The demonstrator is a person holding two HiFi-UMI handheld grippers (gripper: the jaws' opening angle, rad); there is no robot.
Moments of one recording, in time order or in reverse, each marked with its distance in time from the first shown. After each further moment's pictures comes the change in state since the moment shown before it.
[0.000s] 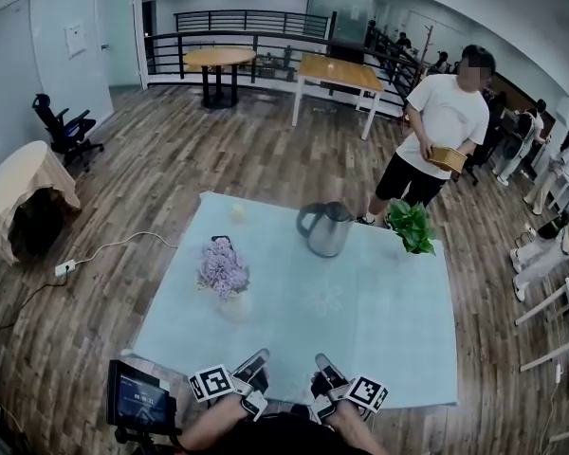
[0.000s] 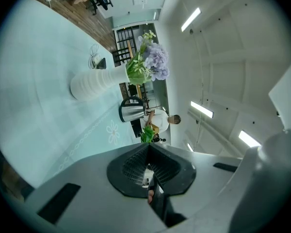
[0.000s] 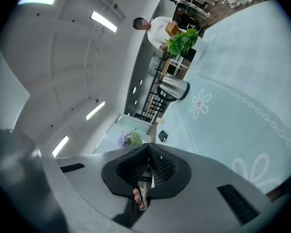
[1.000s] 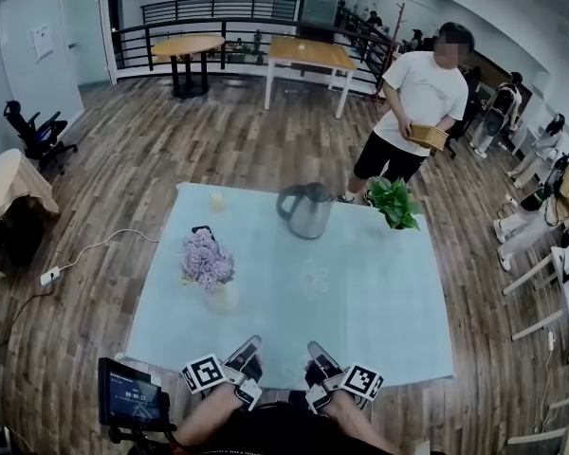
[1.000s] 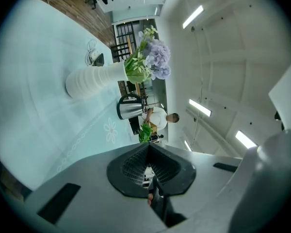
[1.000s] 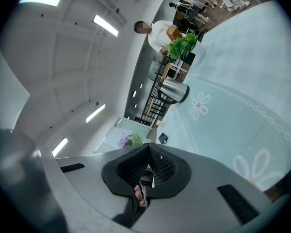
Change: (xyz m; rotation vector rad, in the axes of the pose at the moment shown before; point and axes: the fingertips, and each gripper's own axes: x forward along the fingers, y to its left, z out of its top) left arm 0.004 -0.004 0.002 -0.011 0.047 -0.030; right arm -0.013 0.003 -0.008 0.007 -0.049 -0.019
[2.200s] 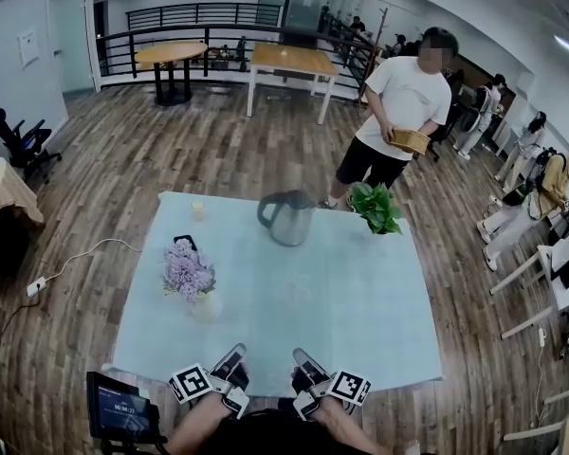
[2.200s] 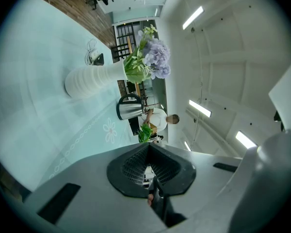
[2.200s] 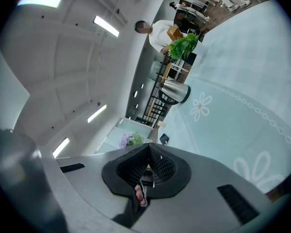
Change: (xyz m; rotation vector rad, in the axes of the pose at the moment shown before) left arm 0.002 -0.001 0.004 -0.013 -0.013 -0.018; right arm 0.004 0.006 0.003 -0.014 -0.006 0.036
